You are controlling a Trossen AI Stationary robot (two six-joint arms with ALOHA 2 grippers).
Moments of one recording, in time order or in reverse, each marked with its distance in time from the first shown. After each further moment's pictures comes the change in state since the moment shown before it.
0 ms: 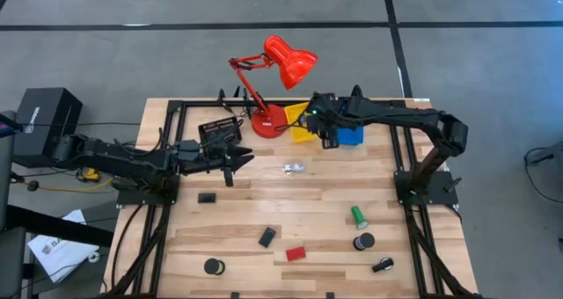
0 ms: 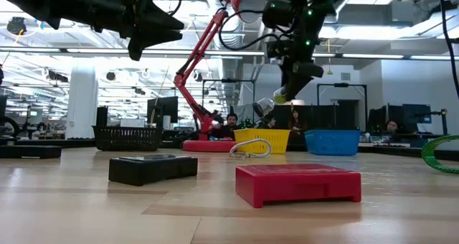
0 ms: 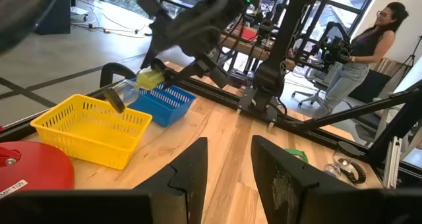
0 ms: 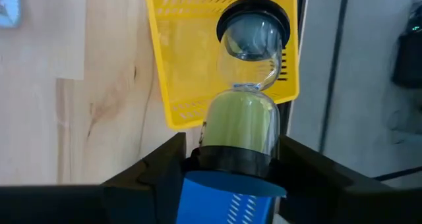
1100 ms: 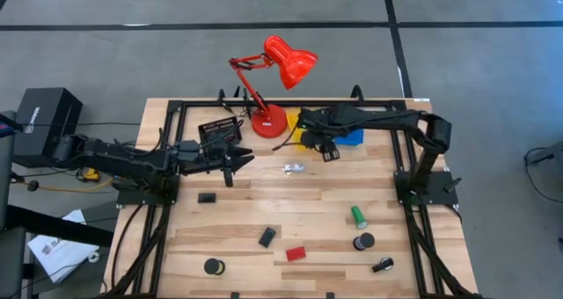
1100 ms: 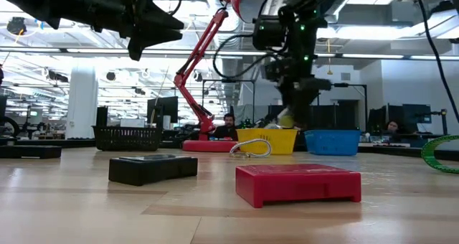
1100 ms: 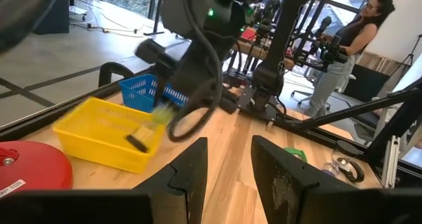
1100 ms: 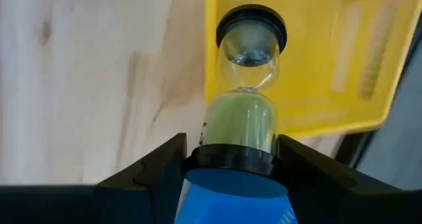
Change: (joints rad) left arm -0.003 0.000 0.000 0.000 0.000 0.000; right arm 0.055 0.134 0.030 -0.140 -0.054 -0.021
